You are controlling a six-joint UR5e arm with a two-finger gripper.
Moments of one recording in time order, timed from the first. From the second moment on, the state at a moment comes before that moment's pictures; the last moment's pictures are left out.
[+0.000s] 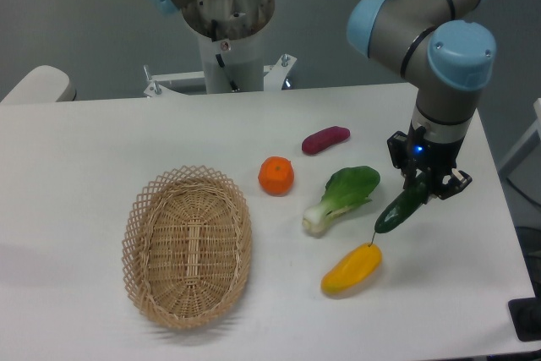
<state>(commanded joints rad) 2.72 -1.98 -1.44 -1.13 1.53 1.53</state>
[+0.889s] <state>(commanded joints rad) 2.85 -1.99 -1.45 -1.15 1.53 2.02</state>
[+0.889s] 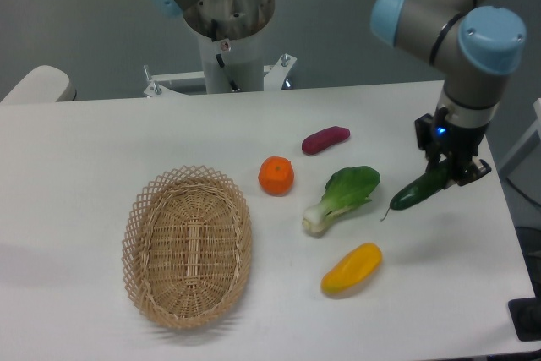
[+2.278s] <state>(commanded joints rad) 2.86 -2.16 -1.54 -0.99 1.47 1.63</state>
